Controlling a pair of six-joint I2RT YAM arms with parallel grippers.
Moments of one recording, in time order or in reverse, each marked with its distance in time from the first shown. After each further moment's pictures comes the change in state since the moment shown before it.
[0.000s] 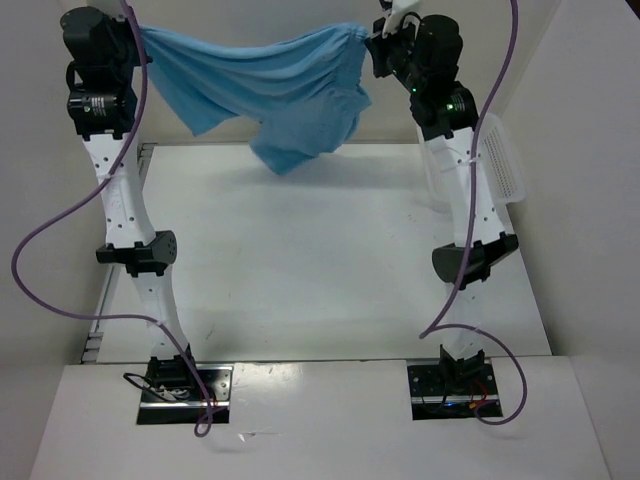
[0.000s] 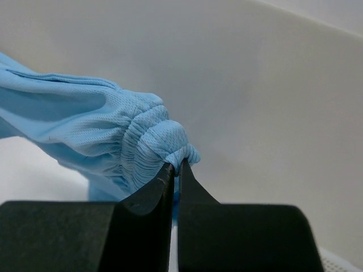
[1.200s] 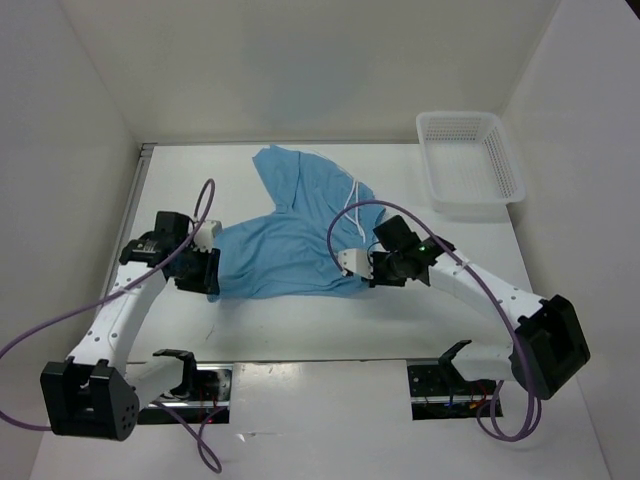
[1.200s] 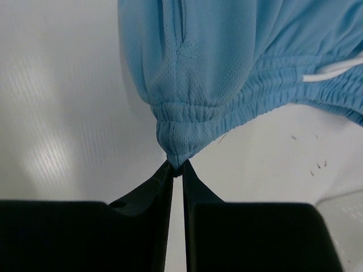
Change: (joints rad) left arm -0.145 -1.148 -2.224 -0.201 0.327 0.004; right arm 0.246 -0.852 -1.901 -0.140 -0.059 -0.778
